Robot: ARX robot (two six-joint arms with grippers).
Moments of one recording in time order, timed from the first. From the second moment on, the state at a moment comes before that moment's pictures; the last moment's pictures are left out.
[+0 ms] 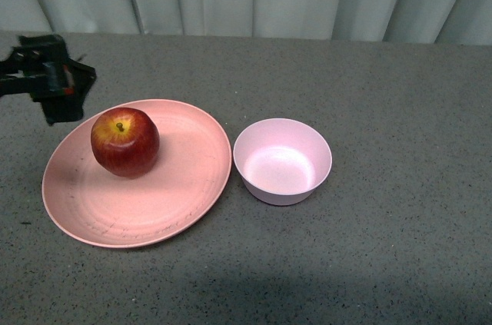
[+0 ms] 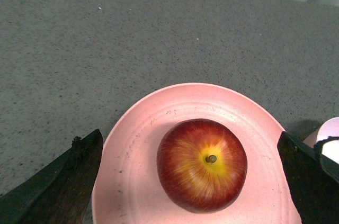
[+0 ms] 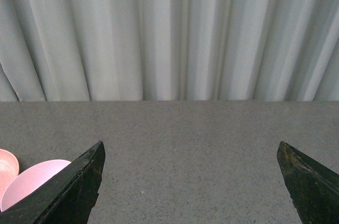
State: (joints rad) left arm -0.11 1.73 0.48 0.81 0.06 -0.13; right arm 0.00 0.00 0.01 0.00 0.00 -0.01
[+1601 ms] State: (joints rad) left arm -0.23 1.93 0.65 0.68 0.09 -0.05; right arm 0.00 0.00 0.01 0.00 0.00 -0.01
